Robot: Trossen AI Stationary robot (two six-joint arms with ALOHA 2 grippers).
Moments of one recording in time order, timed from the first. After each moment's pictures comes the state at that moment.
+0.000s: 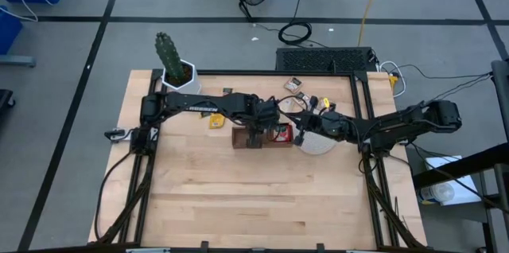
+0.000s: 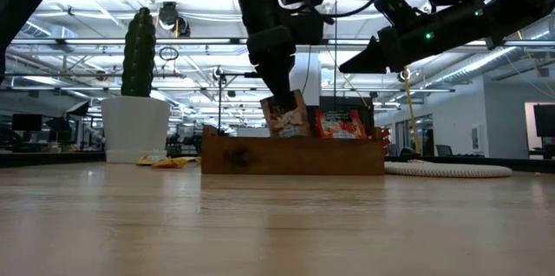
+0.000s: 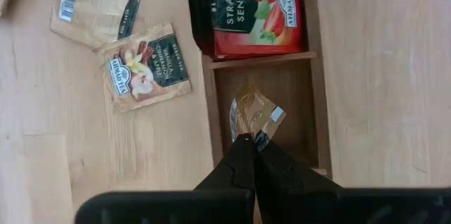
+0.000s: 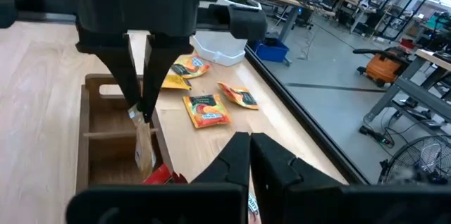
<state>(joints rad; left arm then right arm) 0.11 2.04 1.74 -0.91 -0.05 0.20 -0.05 1.24 0.40 0.62 0.39 -0.20</state>
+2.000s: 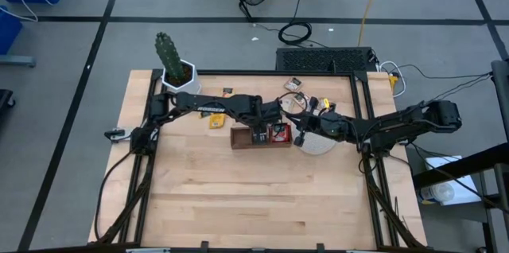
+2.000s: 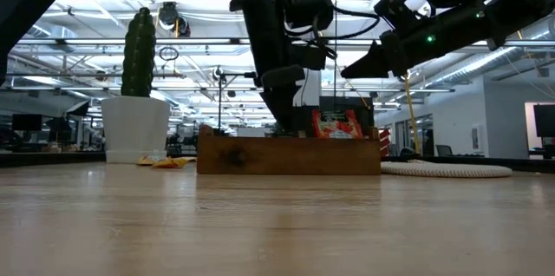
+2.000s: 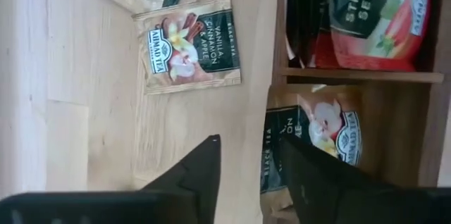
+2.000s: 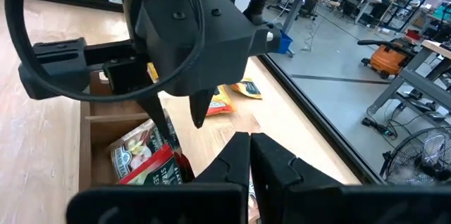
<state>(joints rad) 0.14 2.12 1.74 -0.87 -0.19 0.09 -0.05 1.24 0.40 0.58 0.39 -0.18</state>
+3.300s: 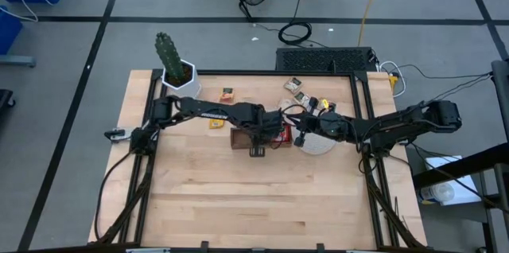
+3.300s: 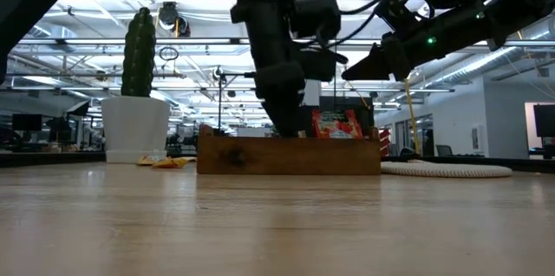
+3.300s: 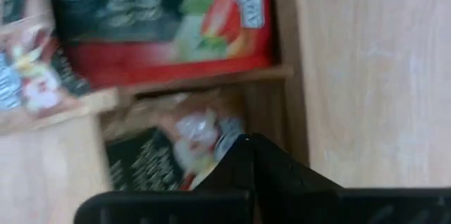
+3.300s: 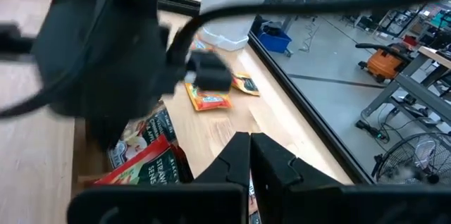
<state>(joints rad) 0.08 2.17 1.72 -0.86 0.03 0.14 -0.05 1.24 0.40 0.56 0.39 -0.22</state>
